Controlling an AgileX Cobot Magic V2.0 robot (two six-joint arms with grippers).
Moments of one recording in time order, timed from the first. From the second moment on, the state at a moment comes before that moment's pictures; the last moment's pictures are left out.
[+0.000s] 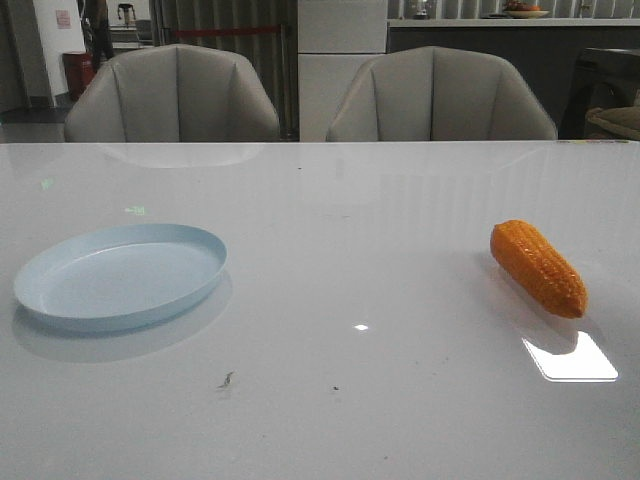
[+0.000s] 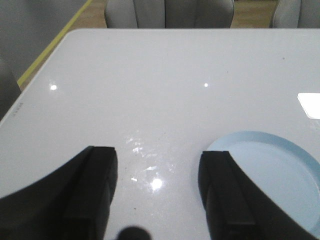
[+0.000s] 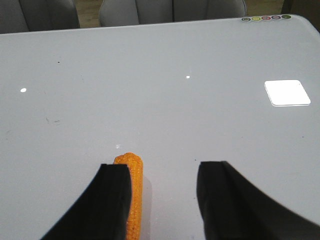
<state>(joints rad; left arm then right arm) 0.02 0.78 -0.56 -0.03 0.23 0.09 0.02 0.90 -0.57 0.11 0.08 0.01</state>
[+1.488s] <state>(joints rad) -0.11 2.24 -1.85 -0.11 1.22 0.19 0.02 0.90 -0.57 0.11 0.09 0.01</state>
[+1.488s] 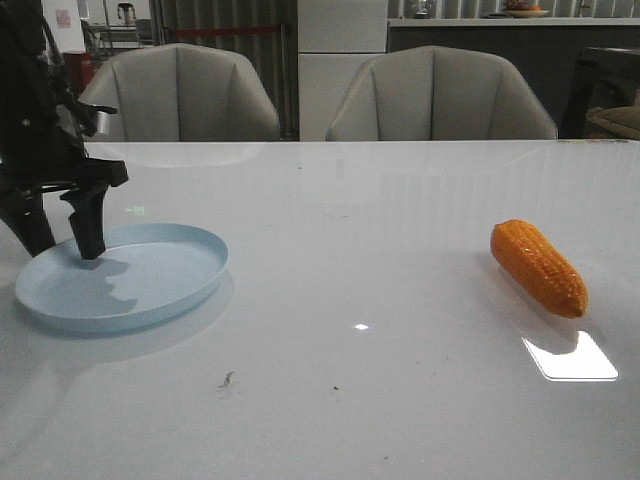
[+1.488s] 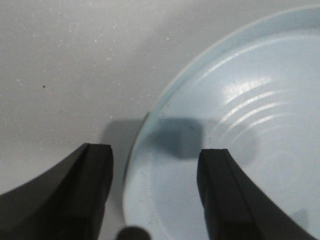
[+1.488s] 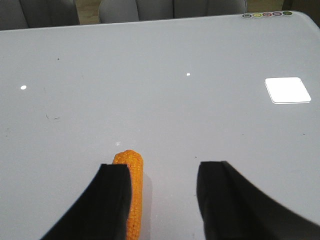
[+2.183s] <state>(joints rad) -0.11 2.24 -1.85 -0.10 1.22 0.20 0.02 0.90 -0.57 0.11 0.09 0.01</state>
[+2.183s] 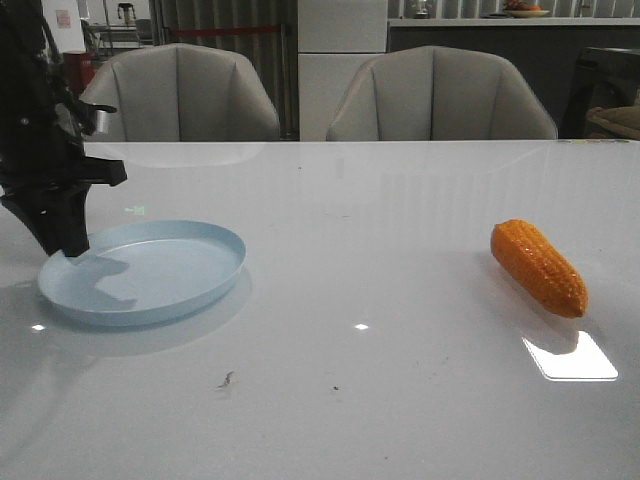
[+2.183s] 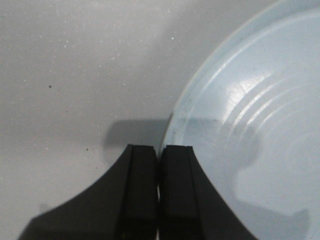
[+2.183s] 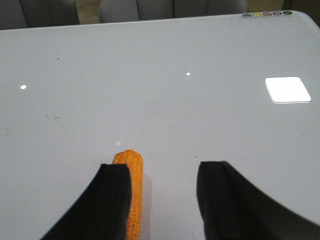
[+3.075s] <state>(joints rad) -0.34 2.18 -2.00 -0.39 1.23 0.19 0.02 0.90 -0.57 0.11 0.13 0.01</state>
